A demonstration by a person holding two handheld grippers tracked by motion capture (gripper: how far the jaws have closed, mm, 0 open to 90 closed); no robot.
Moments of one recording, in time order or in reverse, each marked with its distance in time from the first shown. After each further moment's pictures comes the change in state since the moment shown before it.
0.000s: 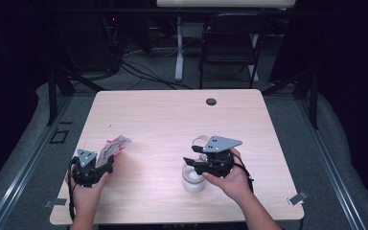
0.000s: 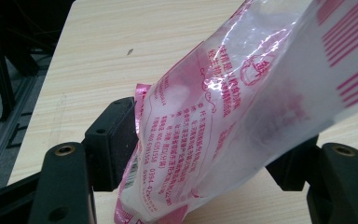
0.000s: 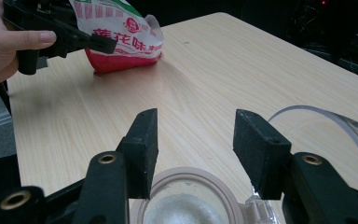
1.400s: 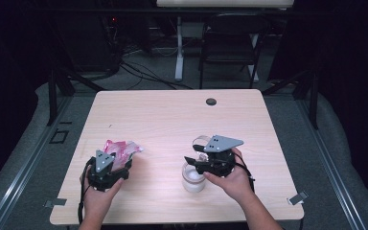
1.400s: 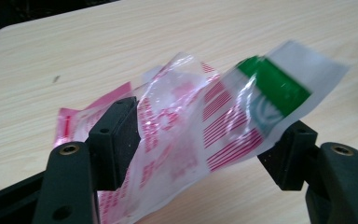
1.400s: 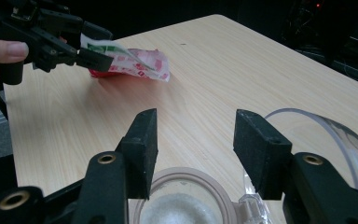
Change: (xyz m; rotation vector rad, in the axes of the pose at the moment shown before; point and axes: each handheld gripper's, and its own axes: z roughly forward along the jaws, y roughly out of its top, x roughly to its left) left arm -0.054 0.012 -0.014 -0.009 -0.177 0.131; right arm 0.000 0.002 -0.005 -0.001 -0.016 -0.009
